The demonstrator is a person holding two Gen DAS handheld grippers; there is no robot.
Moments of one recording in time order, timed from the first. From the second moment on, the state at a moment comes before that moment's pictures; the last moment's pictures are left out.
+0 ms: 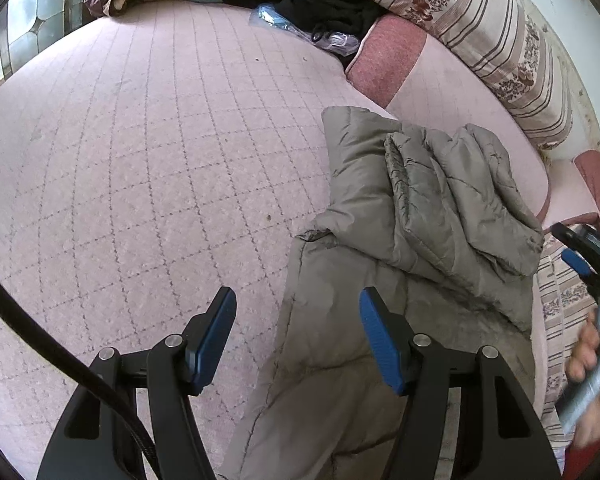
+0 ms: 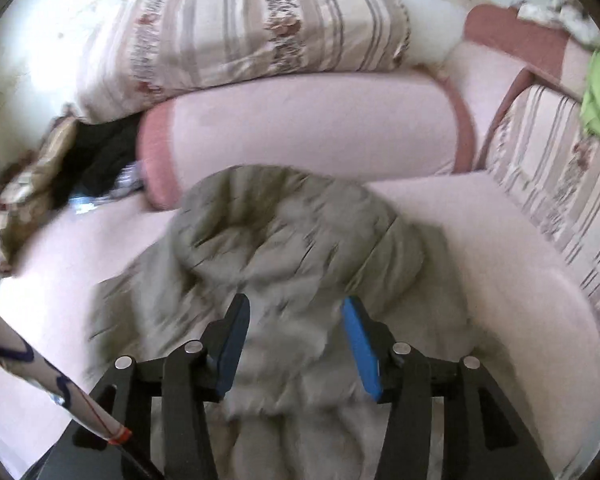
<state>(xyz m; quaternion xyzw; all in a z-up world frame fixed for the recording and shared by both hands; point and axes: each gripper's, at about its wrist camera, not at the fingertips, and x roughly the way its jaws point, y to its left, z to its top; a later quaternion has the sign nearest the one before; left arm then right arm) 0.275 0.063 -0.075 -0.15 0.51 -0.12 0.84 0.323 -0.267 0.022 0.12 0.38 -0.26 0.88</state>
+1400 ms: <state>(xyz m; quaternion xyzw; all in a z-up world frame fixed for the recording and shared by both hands) 0.277 0.073 -0.073 -0.14 0.51 -0.10 0.84 0.308 -0.184 -0.043 0.03 0.46 -0.17 0.87</state>
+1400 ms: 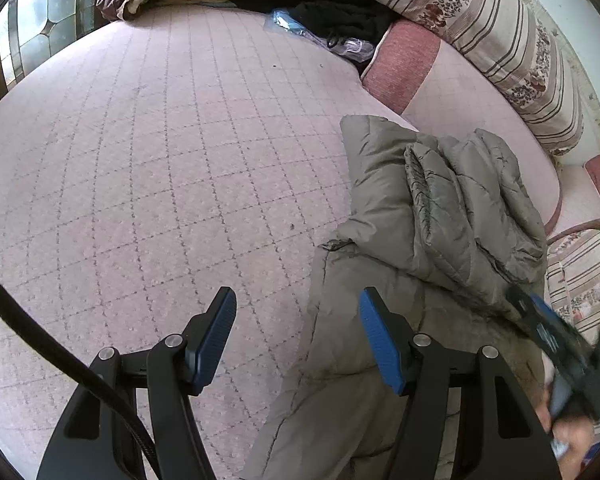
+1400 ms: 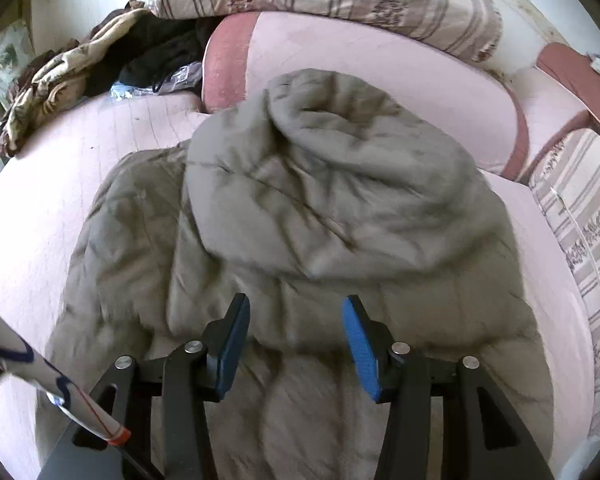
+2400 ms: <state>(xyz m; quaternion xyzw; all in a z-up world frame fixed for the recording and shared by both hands) 0.163 0.121 -0.100 -0.20 0.54 -0.15 0.80 -0.040 -0.451 -0.094 0.38 0.42 -0.25 0.79</state>
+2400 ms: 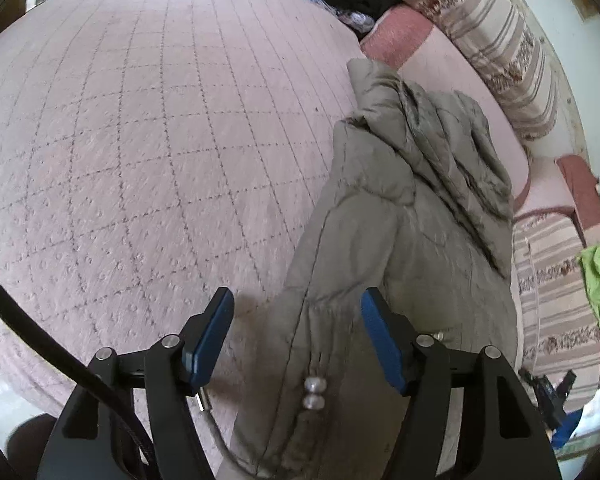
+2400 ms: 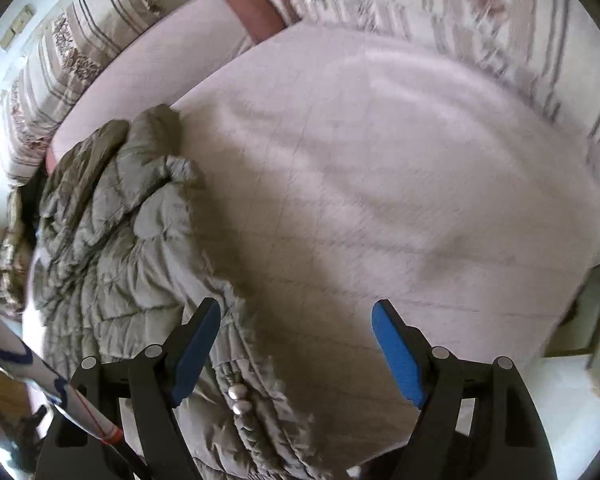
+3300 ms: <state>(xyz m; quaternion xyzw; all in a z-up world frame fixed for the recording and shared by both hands) 0.104 0.103 -0.135 -0.32 0.59 -0.30 0.69 -0.053 -0.407 -0.136 0.49 0.42 0.00 0.76</state>
